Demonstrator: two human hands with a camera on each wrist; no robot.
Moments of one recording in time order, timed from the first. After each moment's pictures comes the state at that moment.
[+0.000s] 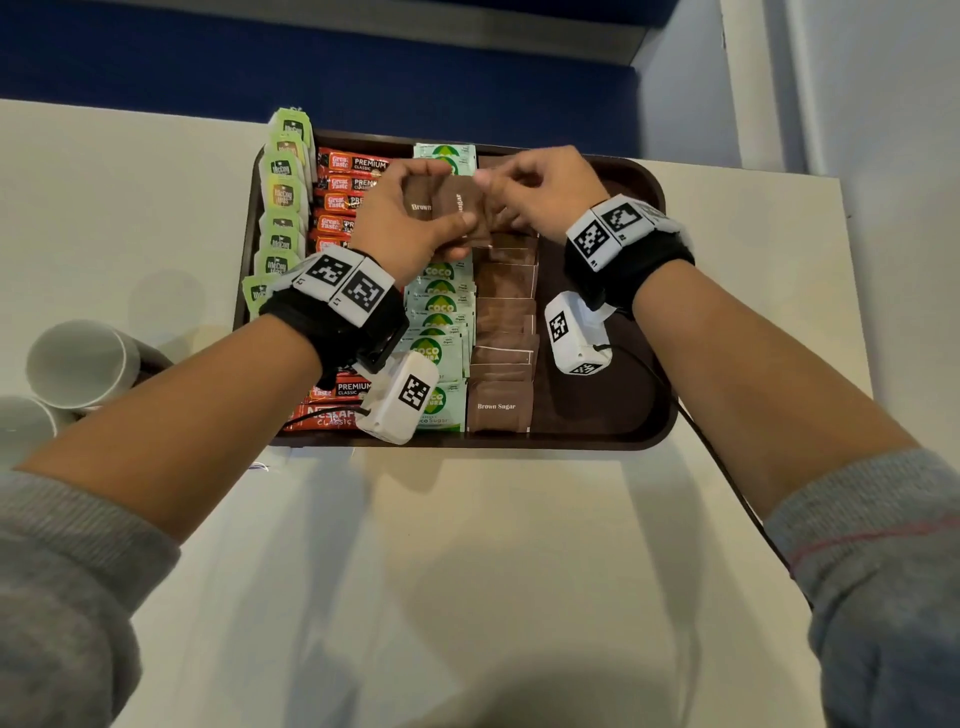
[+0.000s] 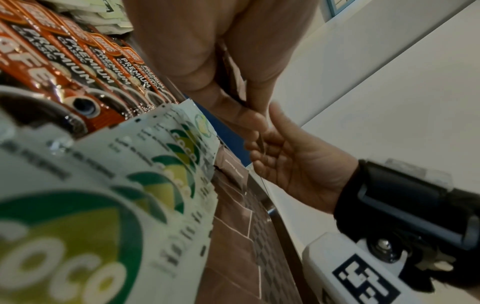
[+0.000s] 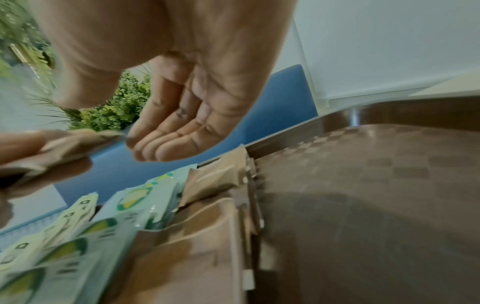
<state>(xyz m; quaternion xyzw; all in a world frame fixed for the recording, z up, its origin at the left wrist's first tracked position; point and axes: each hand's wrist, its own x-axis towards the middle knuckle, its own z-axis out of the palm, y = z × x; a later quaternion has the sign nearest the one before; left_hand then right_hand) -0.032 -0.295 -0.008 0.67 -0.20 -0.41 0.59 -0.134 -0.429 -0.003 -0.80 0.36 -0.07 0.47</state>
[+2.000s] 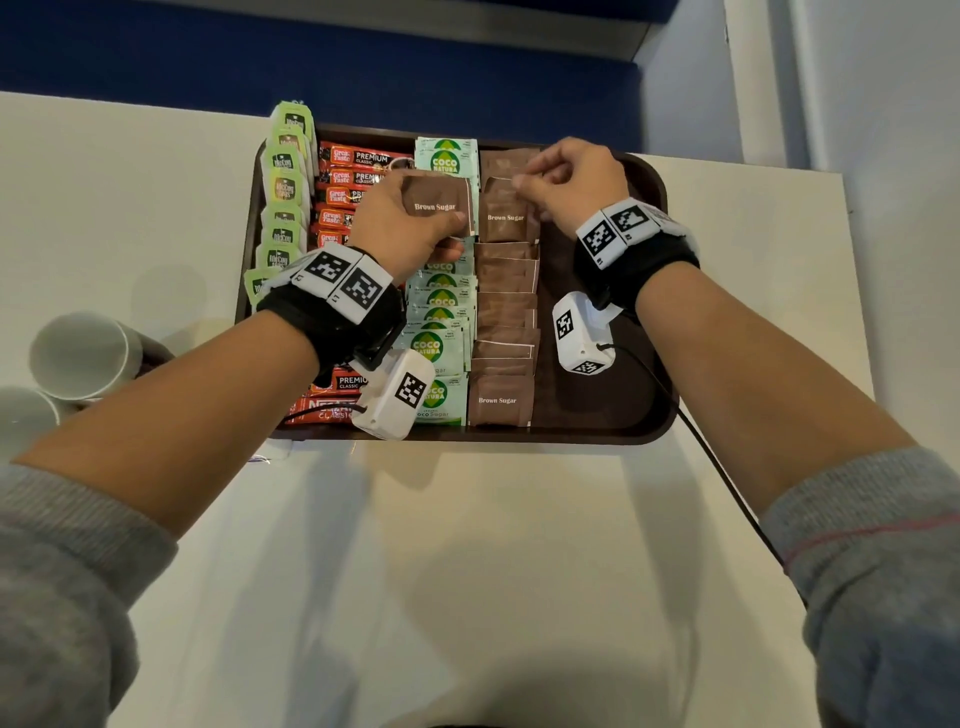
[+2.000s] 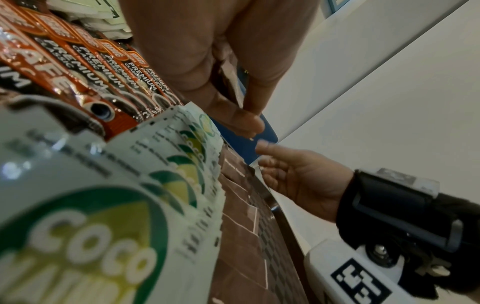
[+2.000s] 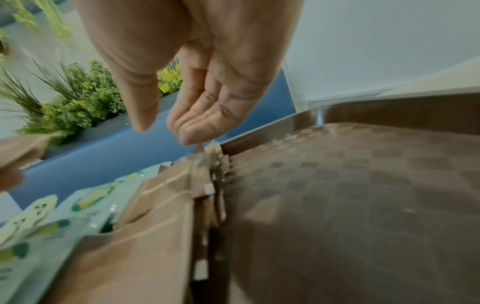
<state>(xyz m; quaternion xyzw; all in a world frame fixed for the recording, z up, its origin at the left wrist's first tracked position) -0.031 -0.294 -0.008 0.71 -0.18 -0.41 0.55 -0.146 -0.439 -0.012 -0.78 0.47 -0.11 0.41</state>
